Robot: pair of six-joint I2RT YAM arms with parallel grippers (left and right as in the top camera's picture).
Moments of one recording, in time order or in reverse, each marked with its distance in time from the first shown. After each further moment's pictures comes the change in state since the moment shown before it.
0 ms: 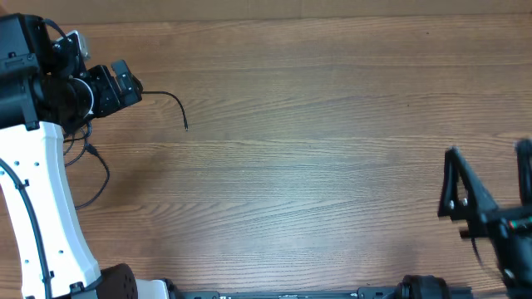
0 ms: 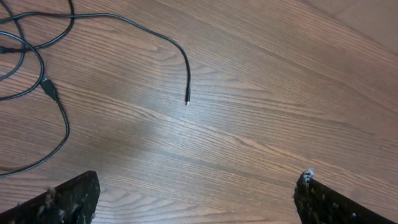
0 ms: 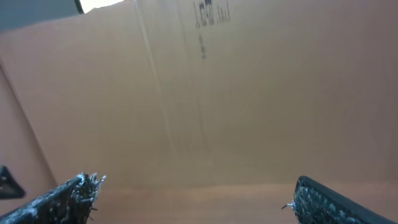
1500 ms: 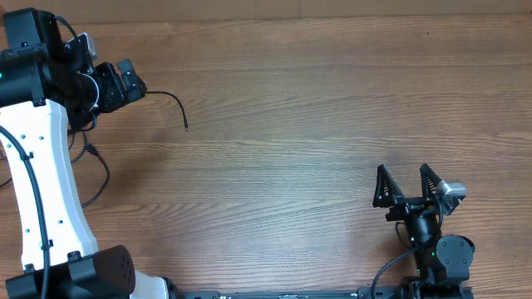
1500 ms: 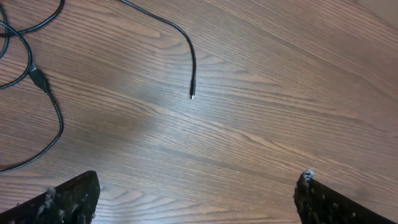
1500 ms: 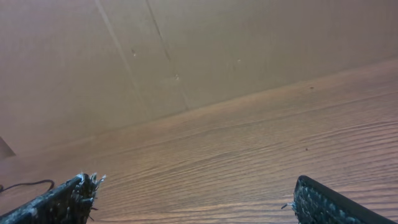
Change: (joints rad) left arm 0.000 0.093 0.000 0.000 0.002 0.000; right arm 0.099 -0.491 -1.244 0.651 0.141 0.098
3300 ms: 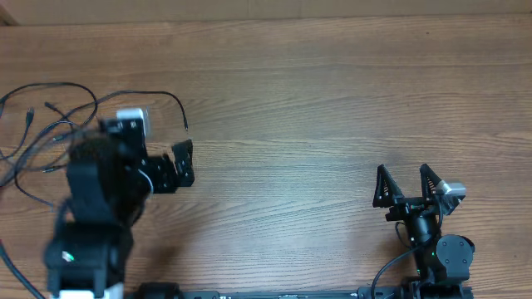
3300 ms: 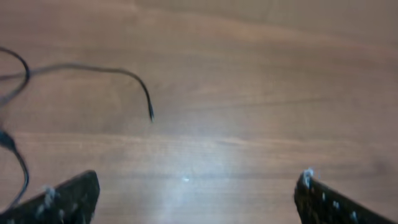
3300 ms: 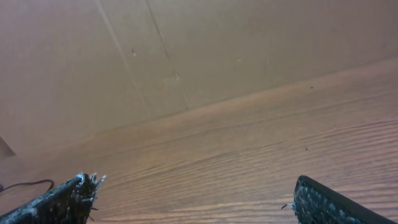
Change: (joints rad) left arm -0.286 -0.822 -0.864 0.554 -0.122 0.026; right arm 0.000 -0.001 0.000 -0.002 0.000 0.000
